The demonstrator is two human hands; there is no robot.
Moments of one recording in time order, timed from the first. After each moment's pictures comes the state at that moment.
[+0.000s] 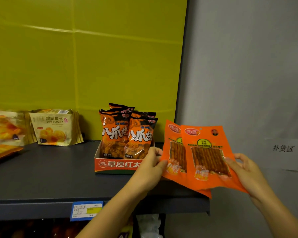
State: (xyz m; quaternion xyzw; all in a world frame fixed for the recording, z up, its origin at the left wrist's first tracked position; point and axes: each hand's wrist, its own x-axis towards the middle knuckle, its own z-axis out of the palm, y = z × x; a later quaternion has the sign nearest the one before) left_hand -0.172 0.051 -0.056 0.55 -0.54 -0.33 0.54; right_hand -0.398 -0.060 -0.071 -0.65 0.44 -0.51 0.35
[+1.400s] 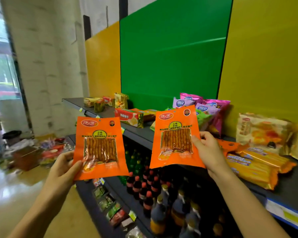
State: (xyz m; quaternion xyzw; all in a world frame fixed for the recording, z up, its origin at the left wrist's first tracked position) left_hand 0.293 0.692 -0.090 0.68 -0.09 0.15 0.71; right_hand 0.274 0.367 -0.051 -0.73 0.06 -0.29 0.62
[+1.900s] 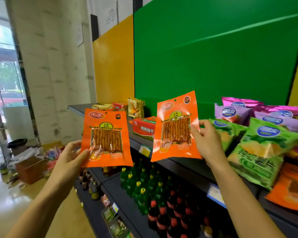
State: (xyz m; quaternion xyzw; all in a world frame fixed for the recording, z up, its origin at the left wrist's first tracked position) left_hand 0.535 0.754 -0.069 0.71 -0.08 0.16 0.69; right_hand 0.513 0.450 -0.034 -0.78 0.04 -0.37 0.50
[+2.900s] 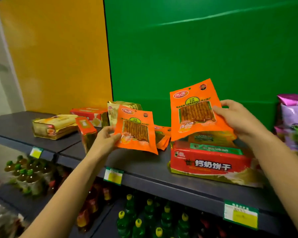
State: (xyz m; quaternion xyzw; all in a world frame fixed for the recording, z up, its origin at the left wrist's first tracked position) left_hand 1.010 0.739 -0.044 0.69 -0.25 -0.08 0.67; right_hand 0.796 0.511 0.027 -0.73 0.23 -0.38 0.52
